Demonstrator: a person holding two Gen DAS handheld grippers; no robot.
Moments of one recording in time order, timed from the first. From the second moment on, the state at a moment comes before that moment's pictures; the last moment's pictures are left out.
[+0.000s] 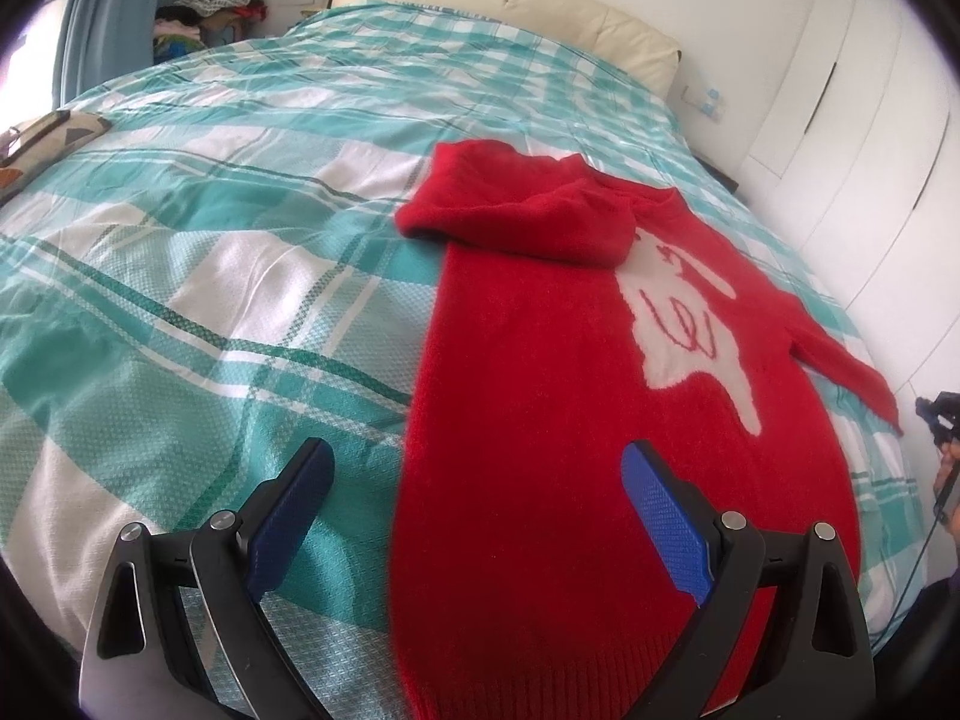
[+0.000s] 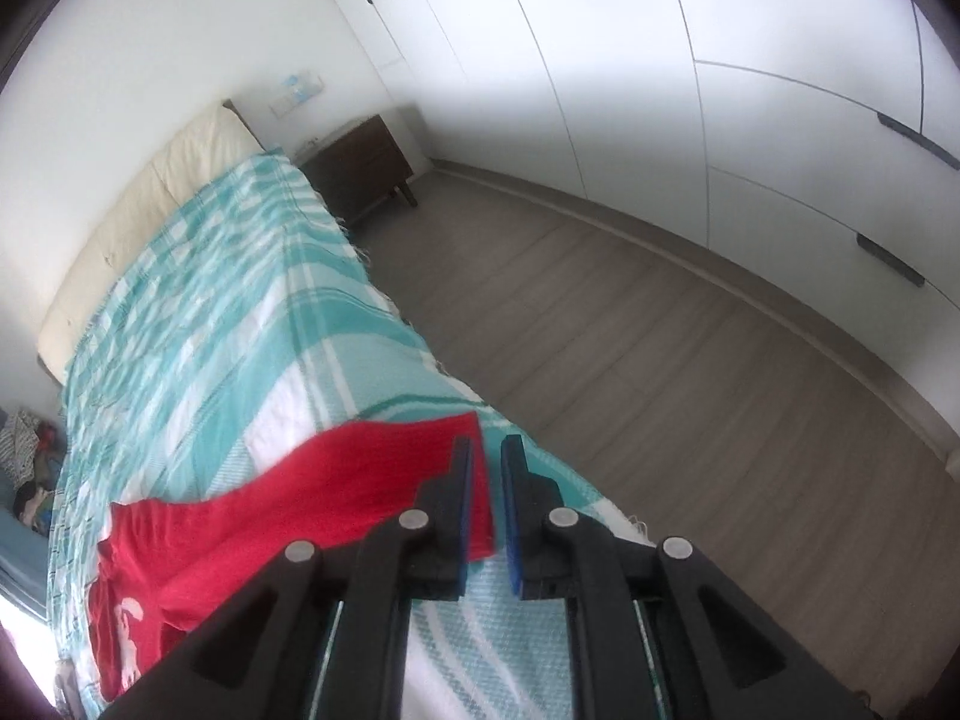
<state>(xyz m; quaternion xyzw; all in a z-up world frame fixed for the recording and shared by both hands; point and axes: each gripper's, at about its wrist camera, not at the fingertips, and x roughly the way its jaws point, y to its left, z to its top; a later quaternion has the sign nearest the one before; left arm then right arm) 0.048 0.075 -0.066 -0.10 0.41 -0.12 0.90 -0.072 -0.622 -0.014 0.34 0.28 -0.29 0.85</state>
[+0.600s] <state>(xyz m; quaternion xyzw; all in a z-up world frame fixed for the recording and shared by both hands) 0.051 0.061 -0.072 -0.05 0.42 -0.11 0.90 -0.037 -0.608 -0.044 0.30 0.40 -0.31 0.81</state>
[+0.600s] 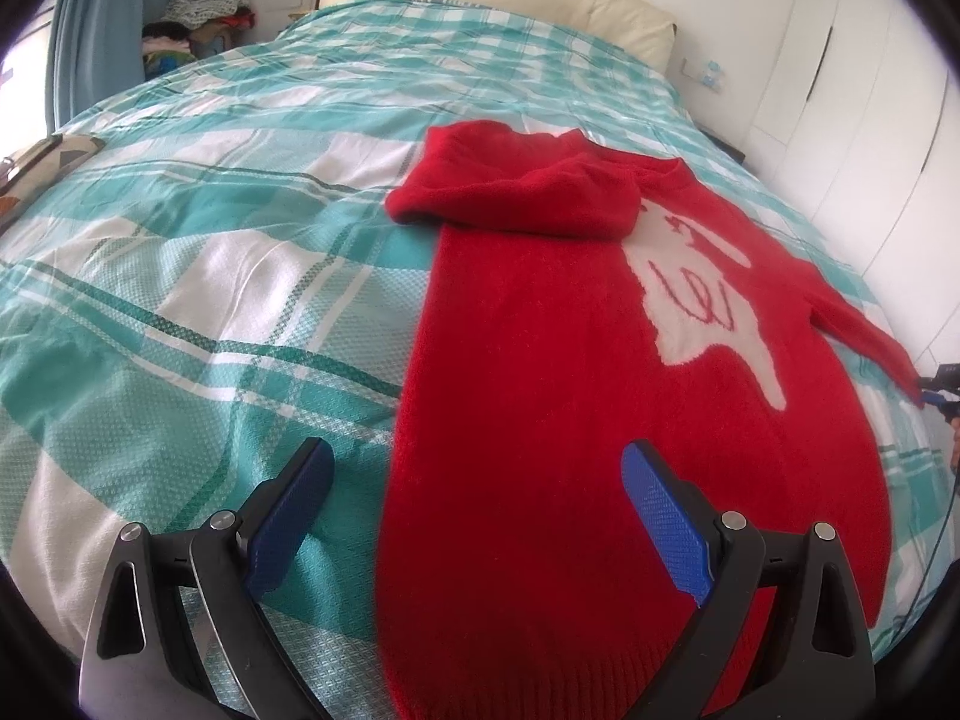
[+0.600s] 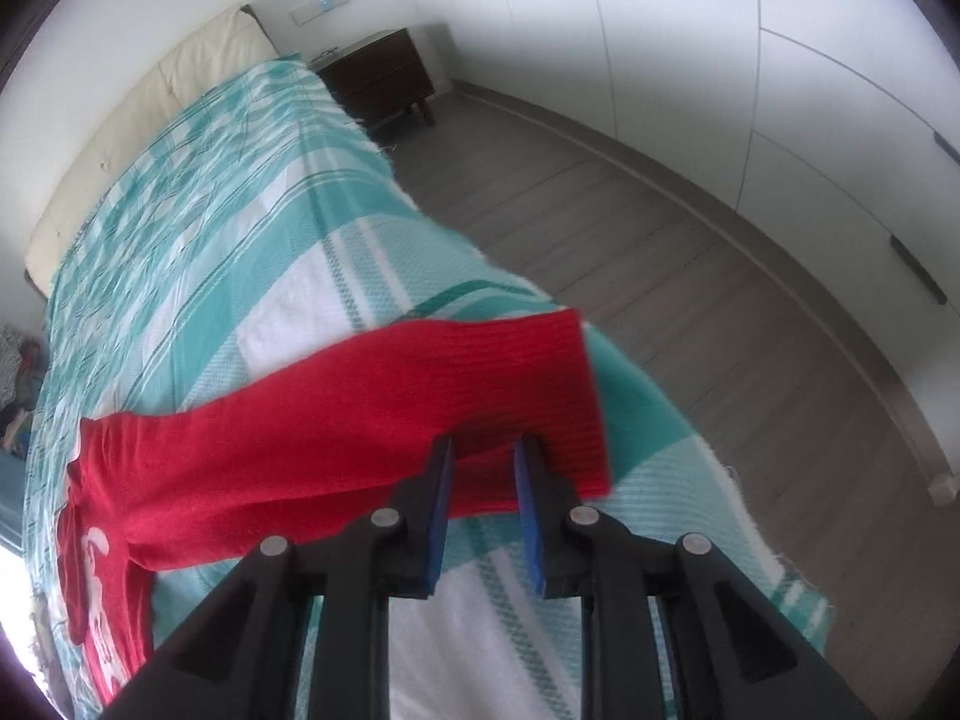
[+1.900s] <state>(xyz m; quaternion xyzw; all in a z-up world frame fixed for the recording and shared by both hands) 0.275 0.087 0.042 -0.11 0.43 -0.15 0.88 0.002 -0.509 0.013 0.16 0.35 -0.20 0.90</state>
